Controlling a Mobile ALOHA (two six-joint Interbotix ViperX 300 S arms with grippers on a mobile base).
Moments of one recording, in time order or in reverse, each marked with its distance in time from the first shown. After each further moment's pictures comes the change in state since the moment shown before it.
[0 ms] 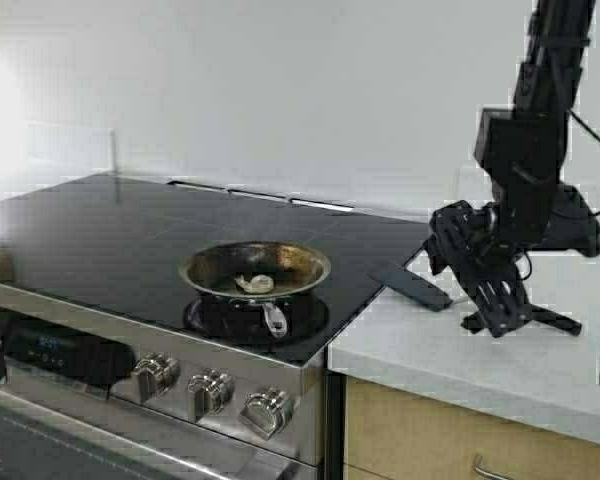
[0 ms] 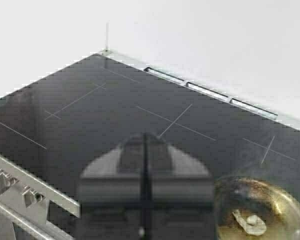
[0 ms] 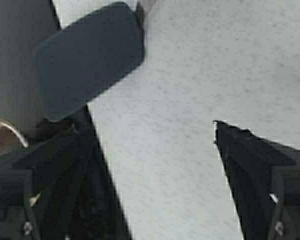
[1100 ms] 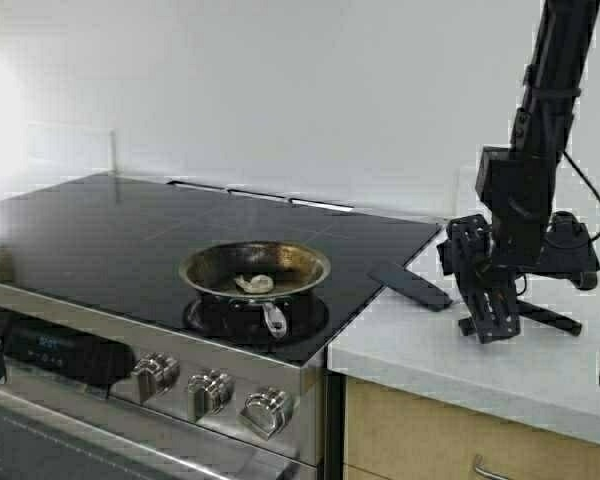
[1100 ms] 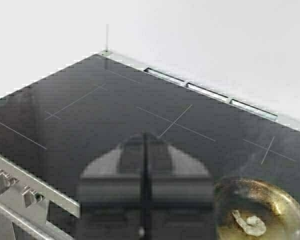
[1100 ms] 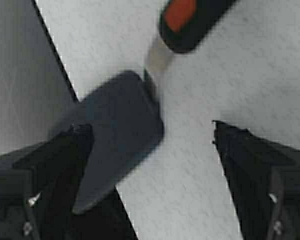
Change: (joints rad) left arm 0.000 -0.002 0.000 0.000 0.000 -0.003; right arm -0.114 0.175 -0.222 -0.060 -0.014 0.160
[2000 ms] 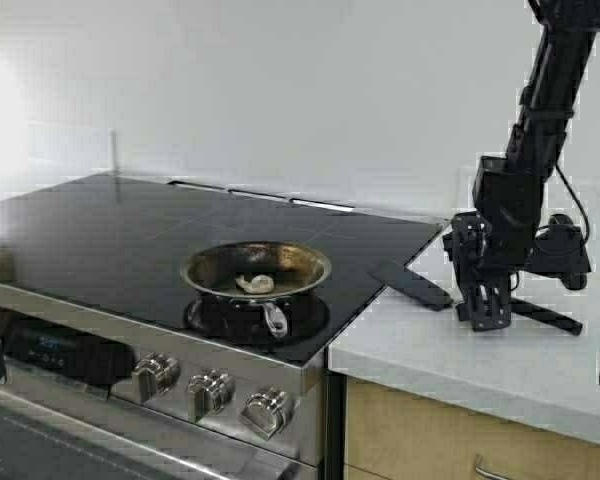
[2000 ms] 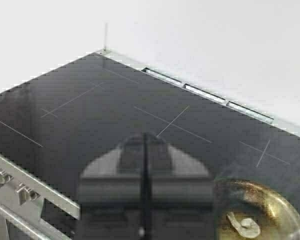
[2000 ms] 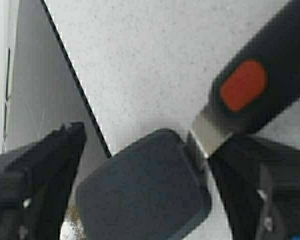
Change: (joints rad) left arm 0.000 0.000 0.000 0.000 -0.002 -0.028; right arm -0.043 0.091 -0.179 0.017 0.048 0.006
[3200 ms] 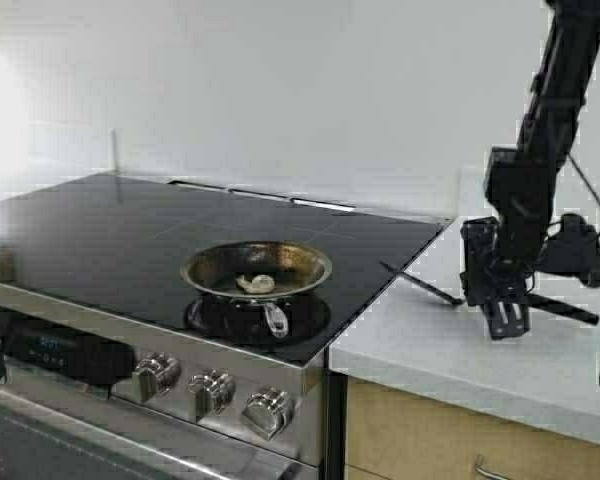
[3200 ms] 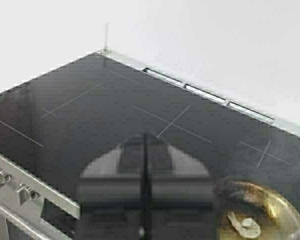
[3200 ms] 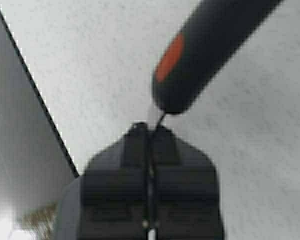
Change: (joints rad) left arm 0.000 0.000 0.002 0.000 0.002 0.000; right arm -0.005 -0.098 0.123 0.041 0.067 -0.089
